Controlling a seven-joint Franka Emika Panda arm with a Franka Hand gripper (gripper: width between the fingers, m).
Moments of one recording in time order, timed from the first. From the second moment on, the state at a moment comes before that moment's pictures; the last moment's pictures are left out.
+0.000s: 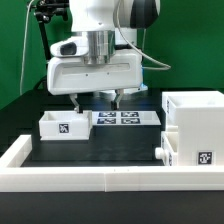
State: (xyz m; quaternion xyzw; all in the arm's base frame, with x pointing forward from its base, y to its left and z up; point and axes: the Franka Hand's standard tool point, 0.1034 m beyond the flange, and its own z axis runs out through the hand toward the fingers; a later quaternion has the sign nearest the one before) arm 0.415 -0.072 0.051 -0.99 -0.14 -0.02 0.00
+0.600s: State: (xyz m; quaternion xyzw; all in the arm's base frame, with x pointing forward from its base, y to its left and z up) arm 0.395 -0.075 0.030 -1.00 -0.06 0.02 0.02
